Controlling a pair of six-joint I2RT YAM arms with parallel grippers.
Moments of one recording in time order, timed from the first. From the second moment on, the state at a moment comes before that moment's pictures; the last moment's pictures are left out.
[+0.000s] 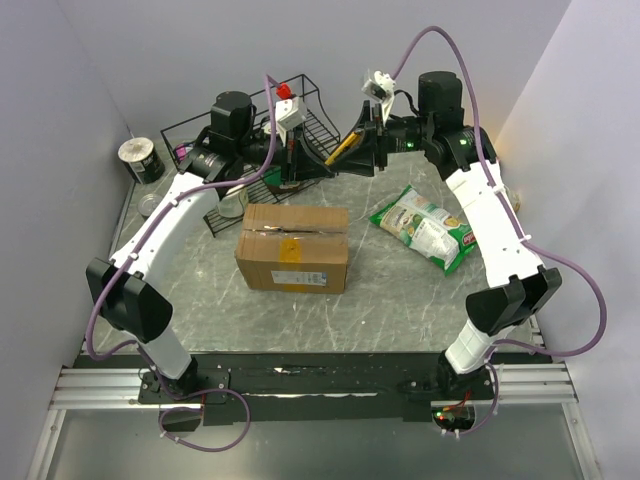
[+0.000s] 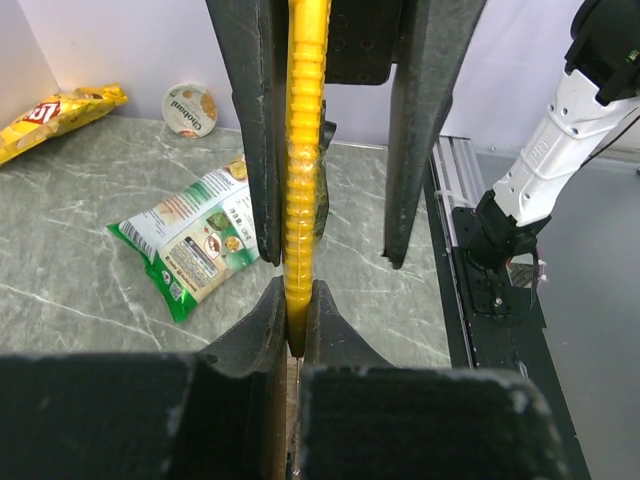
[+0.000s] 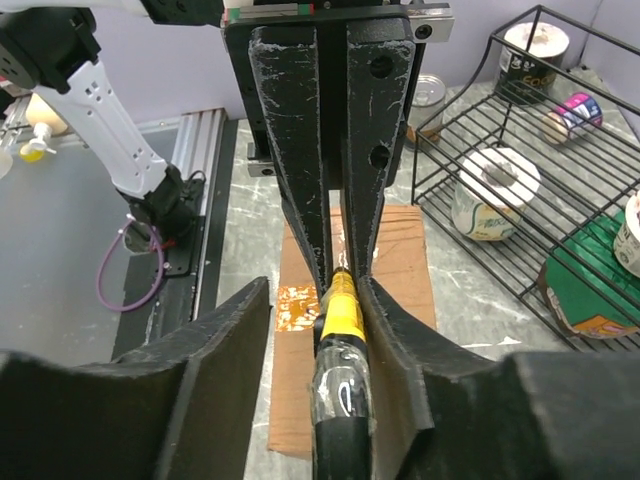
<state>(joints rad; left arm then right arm) -0.46 1.66 1.76 -0.27 1.11 0.05 0.34 1.67 2.02 -0.71 -1.18 -0.22</state>
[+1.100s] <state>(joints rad) -0.20 1.11 1.17 -0.31 0.59 0.06 0.27 1.68 2.07 -0.72 -0.87 -0.12</state>
